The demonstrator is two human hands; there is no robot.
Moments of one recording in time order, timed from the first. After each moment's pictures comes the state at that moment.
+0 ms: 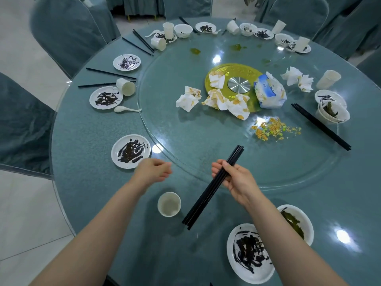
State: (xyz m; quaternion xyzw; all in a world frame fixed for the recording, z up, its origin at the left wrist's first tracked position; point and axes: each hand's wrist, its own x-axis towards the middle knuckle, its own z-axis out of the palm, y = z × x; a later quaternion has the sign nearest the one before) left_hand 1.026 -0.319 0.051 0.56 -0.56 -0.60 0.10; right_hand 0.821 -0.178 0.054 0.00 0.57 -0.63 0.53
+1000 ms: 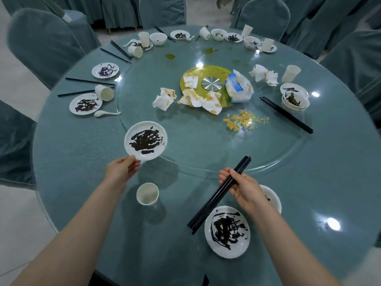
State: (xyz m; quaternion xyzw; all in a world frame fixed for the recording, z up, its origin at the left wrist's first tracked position) left_hand 1.032 -0.302 0.041 0.59 -0.33 -0.66 0.32; right_hand 0.785 -0.069 0.058 0.06 0.56 -0.66 0.49
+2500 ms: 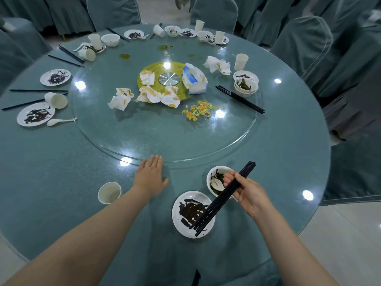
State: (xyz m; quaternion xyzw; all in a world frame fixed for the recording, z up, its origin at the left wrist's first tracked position) left_hand 0.914 -0.187 -0.004 0.31 -0.94 -0.03 -0.14; right_hand 0.745 0.061 0.060 0.15 0.54 -0.71 0.42
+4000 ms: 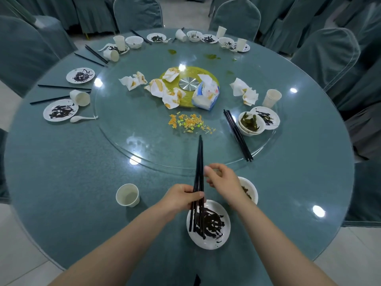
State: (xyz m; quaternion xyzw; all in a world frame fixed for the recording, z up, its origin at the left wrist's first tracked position) left_hand 0.924 -0.126 0.063 0.41 -0.54 -0.74 -0.02; right_hand 0.788 -0.043 0.077 -0.21 0.79 -0.44 0.36
